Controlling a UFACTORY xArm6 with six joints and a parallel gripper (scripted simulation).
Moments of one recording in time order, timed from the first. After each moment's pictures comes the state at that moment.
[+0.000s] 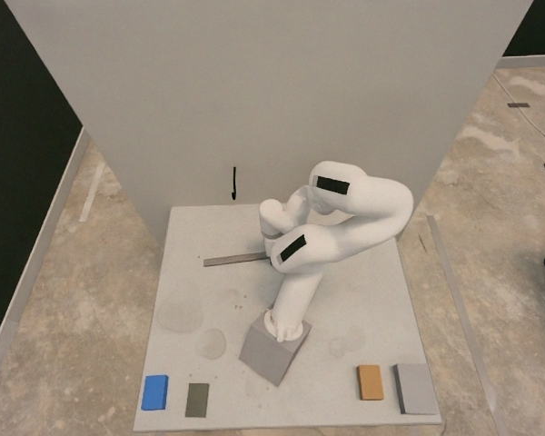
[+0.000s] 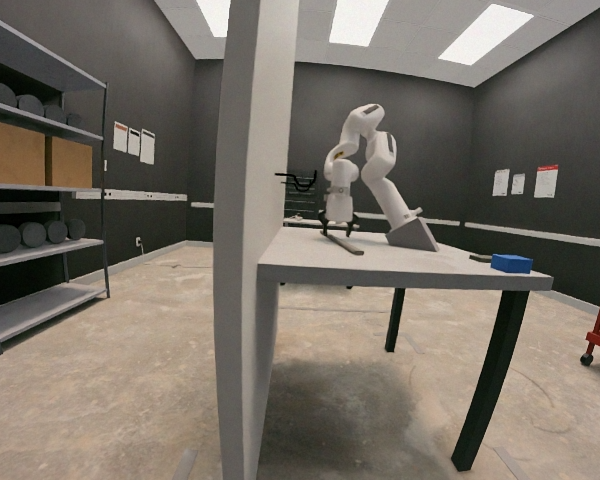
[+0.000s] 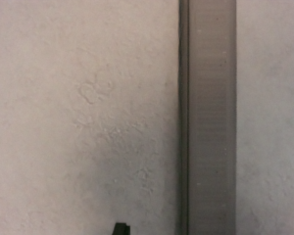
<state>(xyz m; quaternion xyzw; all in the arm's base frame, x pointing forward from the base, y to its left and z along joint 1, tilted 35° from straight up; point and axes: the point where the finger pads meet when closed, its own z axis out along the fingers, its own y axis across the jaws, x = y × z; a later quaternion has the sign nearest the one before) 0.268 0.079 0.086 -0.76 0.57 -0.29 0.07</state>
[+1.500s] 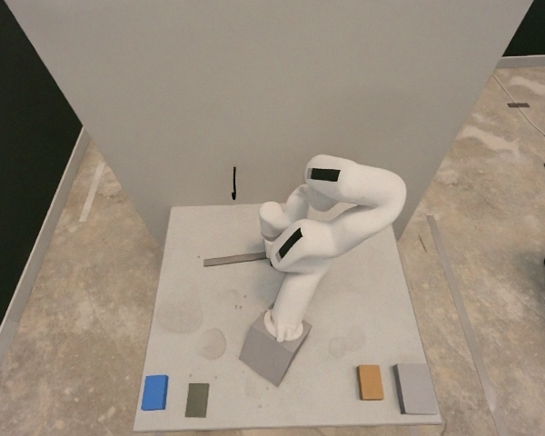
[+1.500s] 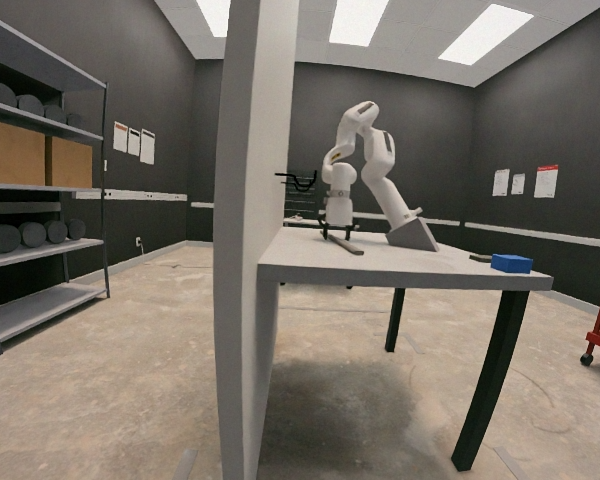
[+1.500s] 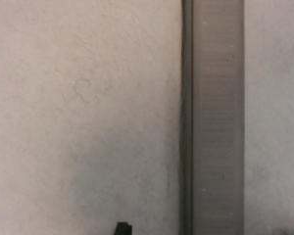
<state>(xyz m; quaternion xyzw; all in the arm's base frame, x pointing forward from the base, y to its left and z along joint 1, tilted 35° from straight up) 0.275 0.077 0.076 -0.76 0.57 -0.29 0.07</state>
